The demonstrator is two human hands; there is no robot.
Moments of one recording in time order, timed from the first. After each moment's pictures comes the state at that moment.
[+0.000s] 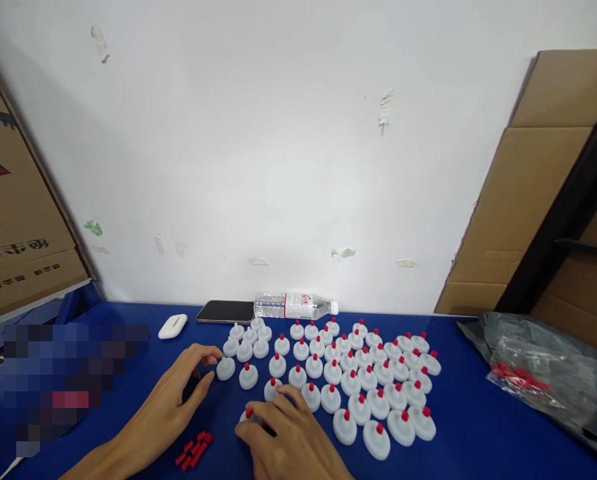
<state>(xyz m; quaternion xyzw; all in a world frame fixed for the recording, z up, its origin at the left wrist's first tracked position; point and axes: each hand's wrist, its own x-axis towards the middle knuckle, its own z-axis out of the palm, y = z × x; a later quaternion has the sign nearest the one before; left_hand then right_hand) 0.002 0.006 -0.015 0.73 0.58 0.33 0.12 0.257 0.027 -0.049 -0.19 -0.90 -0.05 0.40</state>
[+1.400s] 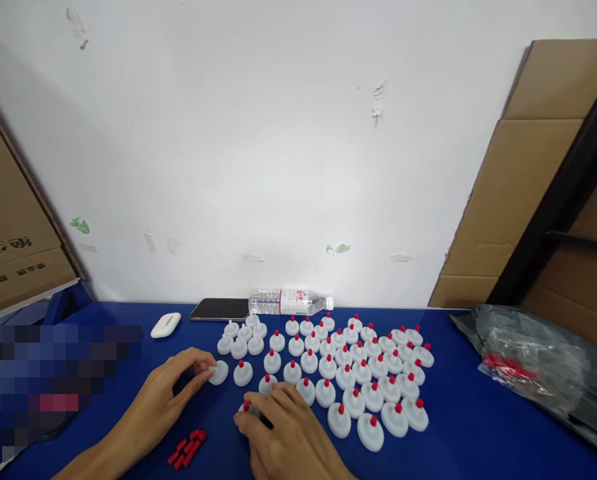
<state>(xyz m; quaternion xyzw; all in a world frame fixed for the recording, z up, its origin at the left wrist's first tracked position) 0.000 0.014 -0.017 0.73 0.59 0.32 0.16 0.260 0.026 -0.045 -0.20 -0.88 -0.07 0.42</state>
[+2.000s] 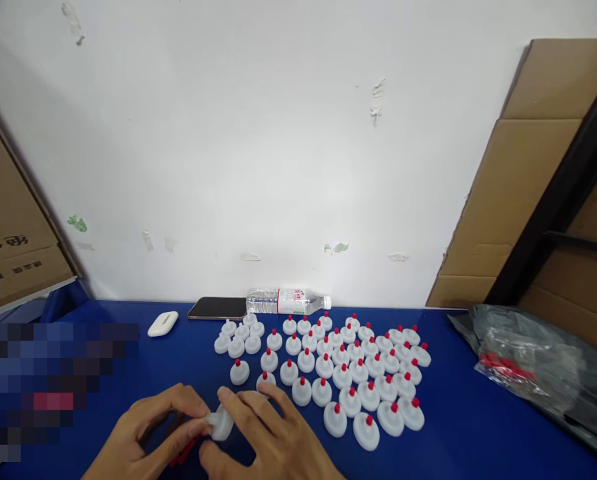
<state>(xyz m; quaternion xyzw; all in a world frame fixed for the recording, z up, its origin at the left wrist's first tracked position) 0.026 -0.031 -0.009 0.71 0.56 0.36 0.23 0.252 0.017 -0.024 -0.14 -0.85 -0.19 0.47</state>
